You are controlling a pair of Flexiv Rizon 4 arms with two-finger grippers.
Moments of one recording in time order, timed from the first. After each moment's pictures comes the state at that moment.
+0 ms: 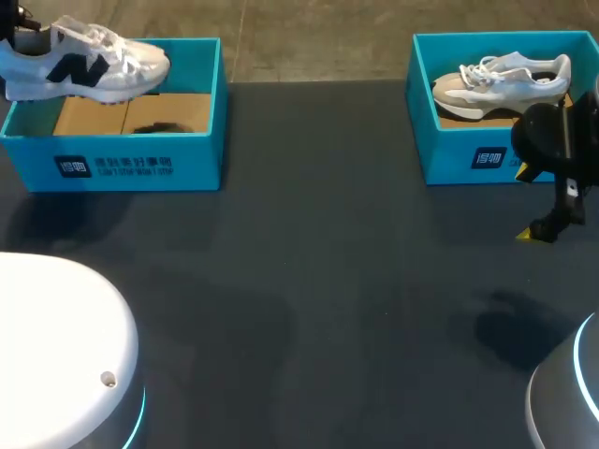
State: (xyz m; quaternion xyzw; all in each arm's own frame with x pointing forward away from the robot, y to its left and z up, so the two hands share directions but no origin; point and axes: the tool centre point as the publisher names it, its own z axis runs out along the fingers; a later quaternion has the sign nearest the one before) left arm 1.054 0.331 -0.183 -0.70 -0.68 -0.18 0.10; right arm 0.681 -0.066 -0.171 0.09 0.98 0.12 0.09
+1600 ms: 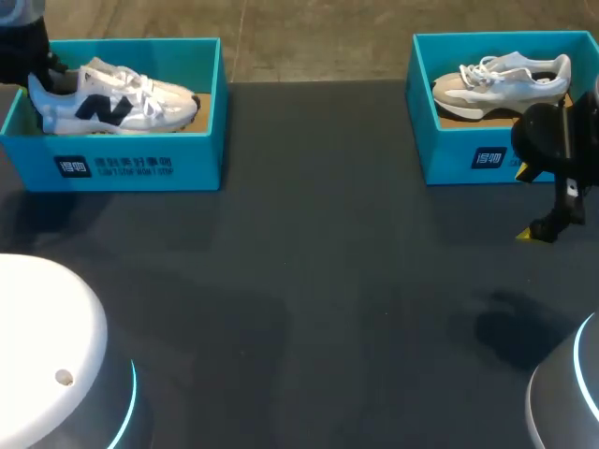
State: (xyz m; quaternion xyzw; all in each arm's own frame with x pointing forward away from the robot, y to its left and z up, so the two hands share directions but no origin) left arm 1.080 0.300 -0.291 -0.79 -0.61 -0.11 0.04; right arm 0.681 -0.066 -0.171 0.09 0.98 0.12 0.09
